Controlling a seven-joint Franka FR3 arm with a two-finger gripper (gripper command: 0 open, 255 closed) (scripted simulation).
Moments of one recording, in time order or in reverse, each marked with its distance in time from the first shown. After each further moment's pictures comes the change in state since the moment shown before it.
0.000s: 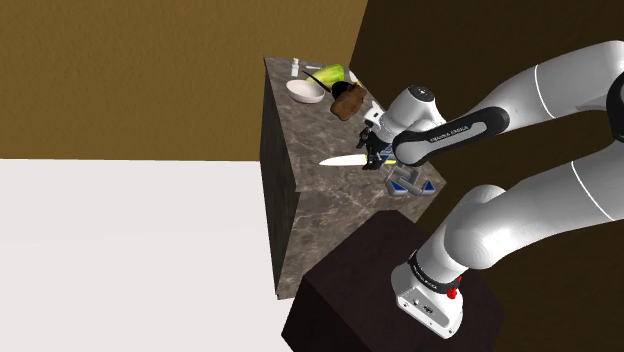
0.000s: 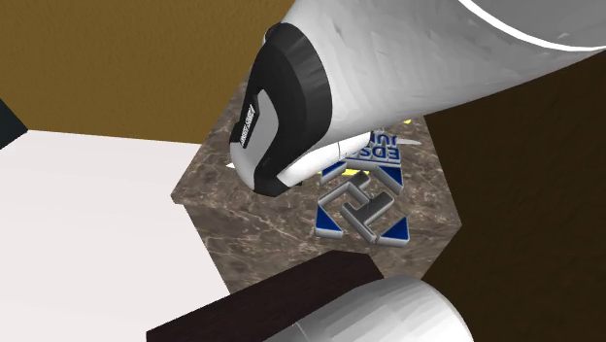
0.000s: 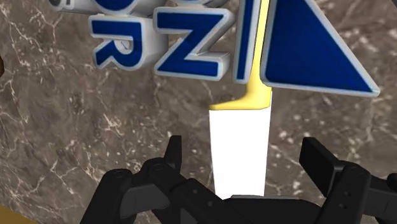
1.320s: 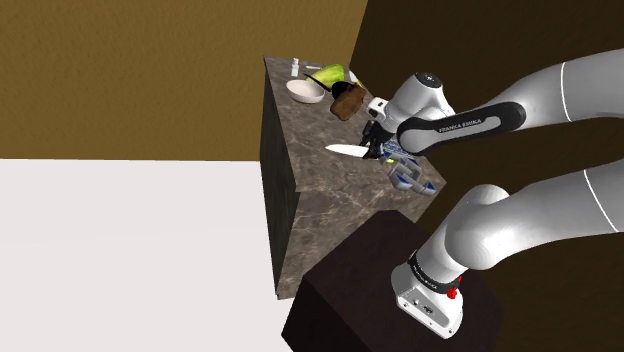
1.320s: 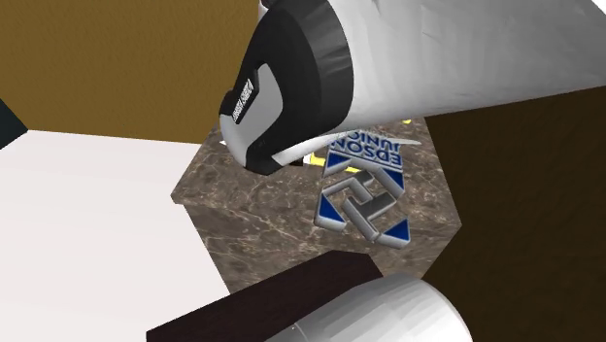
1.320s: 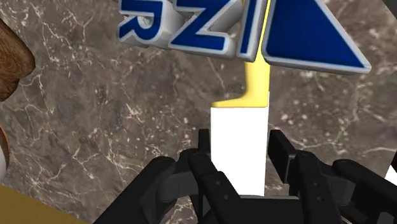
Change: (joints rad) arm 0.018 -0.114 0.017 0.031 0.043 -0.144 -0.032
